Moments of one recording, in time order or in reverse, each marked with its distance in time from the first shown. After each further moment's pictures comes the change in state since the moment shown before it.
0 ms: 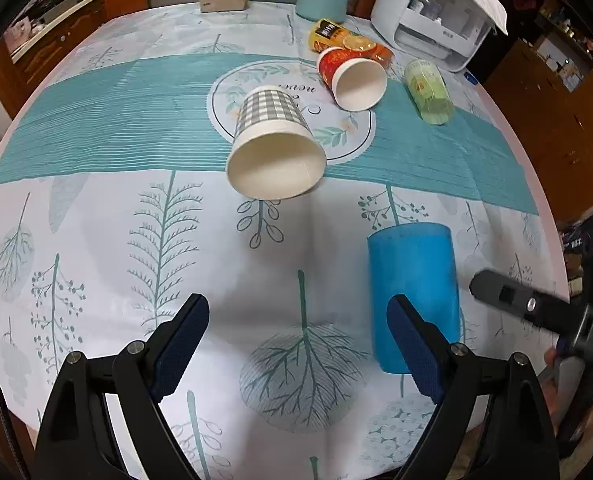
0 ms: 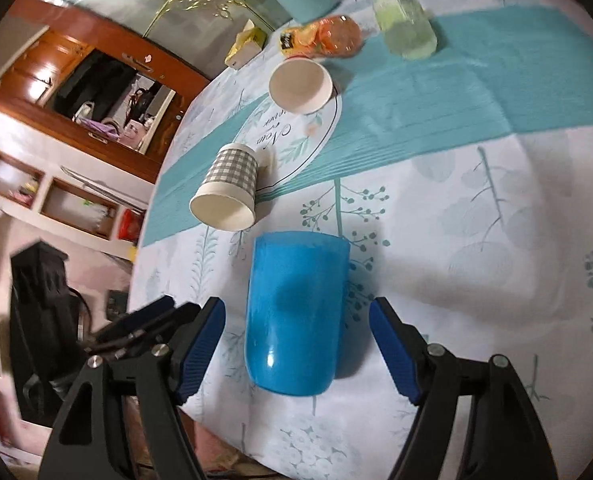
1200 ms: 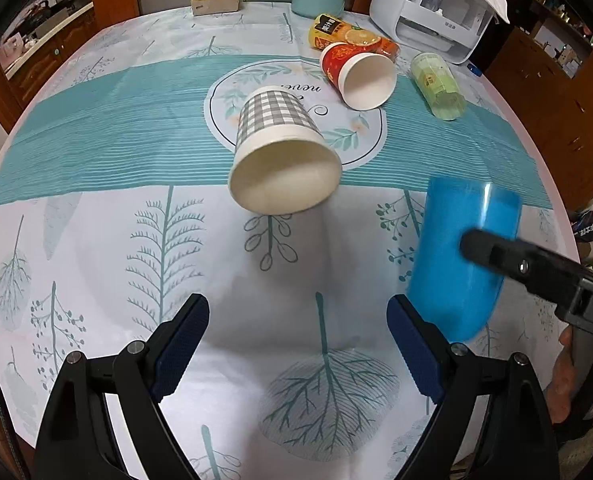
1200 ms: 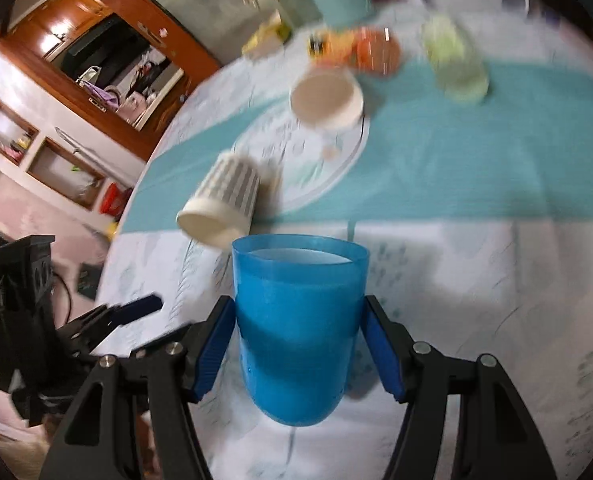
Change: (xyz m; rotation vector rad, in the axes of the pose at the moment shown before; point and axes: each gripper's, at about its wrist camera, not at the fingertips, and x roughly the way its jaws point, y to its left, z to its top) left arm 0.019 0.003 0.011 0.037 -0.010 0.026; right arm 0.025 0.032 0.029 -0.206 -0.046 -0.125
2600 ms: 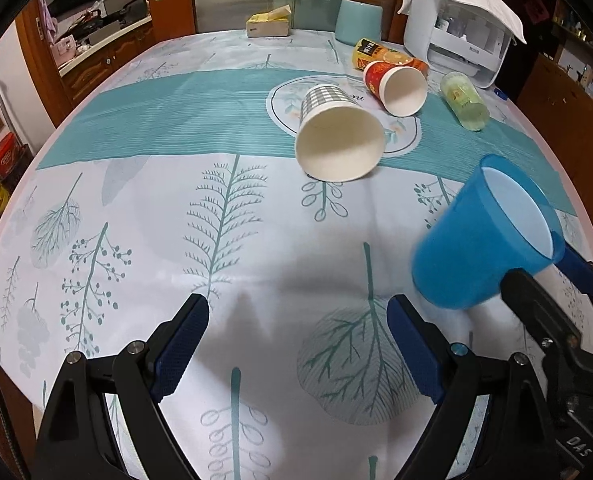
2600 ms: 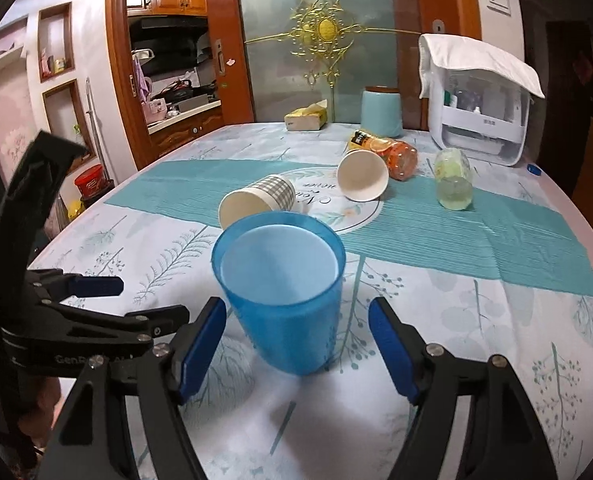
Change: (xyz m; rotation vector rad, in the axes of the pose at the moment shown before) left arm -0.026 0.013 -0.062 -0.062 -0.146 0.144; right arm -0.030 0.065 -0.092 -0.363 -0.345 -0.230
